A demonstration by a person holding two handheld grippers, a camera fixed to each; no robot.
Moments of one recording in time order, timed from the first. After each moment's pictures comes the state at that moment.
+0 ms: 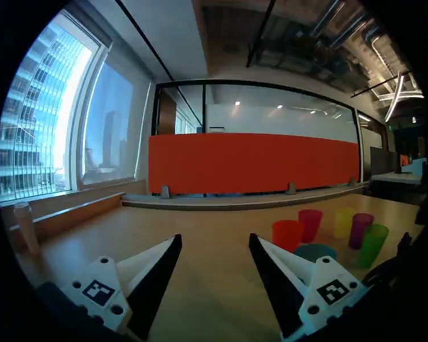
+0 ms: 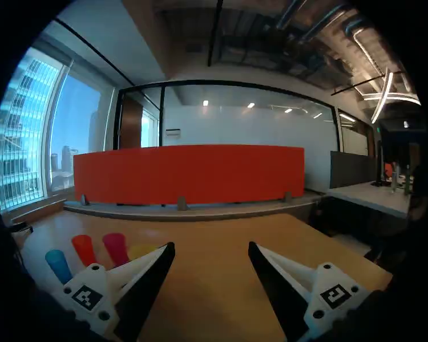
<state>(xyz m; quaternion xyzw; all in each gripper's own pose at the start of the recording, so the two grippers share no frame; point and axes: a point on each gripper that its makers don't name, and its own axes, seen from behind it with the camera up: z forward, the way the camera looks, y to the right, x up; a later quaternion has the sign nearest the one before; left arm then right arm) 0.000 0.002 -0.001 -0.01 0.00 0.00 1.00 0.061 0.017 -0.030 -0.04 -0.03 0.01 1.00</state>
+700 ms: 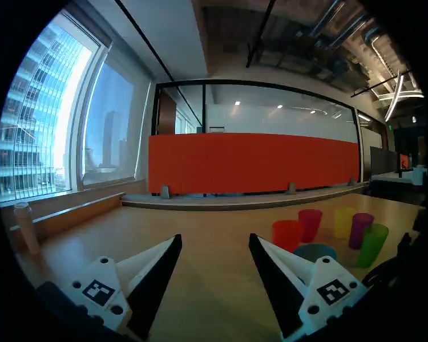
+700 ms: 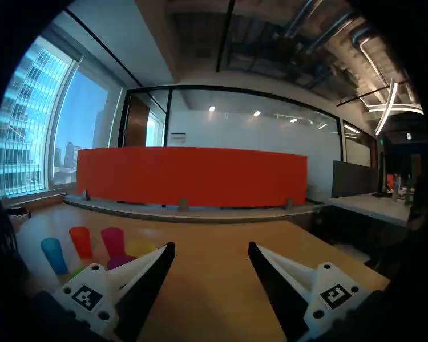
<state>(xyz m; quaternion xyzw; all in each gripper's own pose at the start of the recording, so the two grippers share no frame) -0.001 0.003 0.000 -0.01 0.00 0.00 1.00 0.050 0.013 -0.028 -0.02 -0.01 -0.02 1.00</state>
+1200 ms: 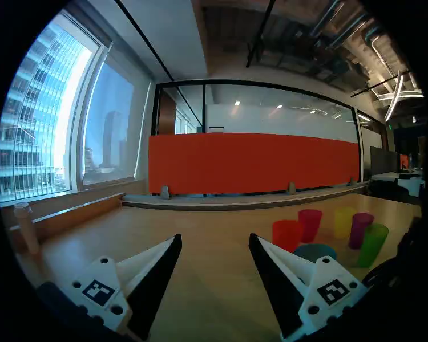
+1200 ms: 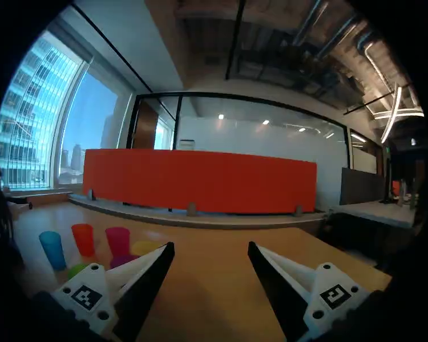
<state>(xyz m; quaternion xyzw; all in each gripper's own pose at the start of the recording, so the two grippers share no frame) -0.001 0.003 -0.001 -0.01 0.00 0.00 1.00 0.036 -0.002 -0.012 0.00 0.02 -0.03 1.00</state>
